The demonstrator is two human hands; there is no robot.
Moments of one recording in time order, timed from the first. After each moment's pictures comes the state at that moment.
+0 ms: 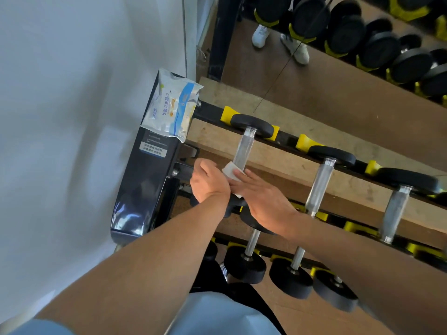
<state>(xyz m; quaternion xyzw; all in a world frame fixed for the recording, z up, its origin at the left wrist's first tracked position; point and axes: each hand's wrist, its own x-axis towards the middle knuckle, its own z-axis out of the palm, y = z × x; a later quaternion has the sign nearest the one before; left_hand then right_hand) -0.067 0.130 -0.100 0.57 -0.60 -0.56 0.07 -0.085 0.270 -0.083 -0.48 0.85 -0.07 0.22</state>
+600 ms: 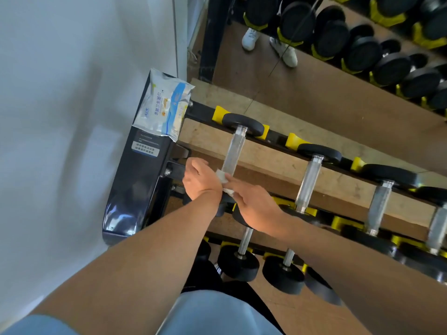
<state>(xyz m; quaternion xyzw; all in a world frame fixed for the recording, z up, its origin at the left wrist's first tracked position) -0.065 0.130 -0.105 0.58 -0.58 -0.57 0.07 -0.067 0.252 -0.052 -0.26 0.89 -0.19 0.33</state>
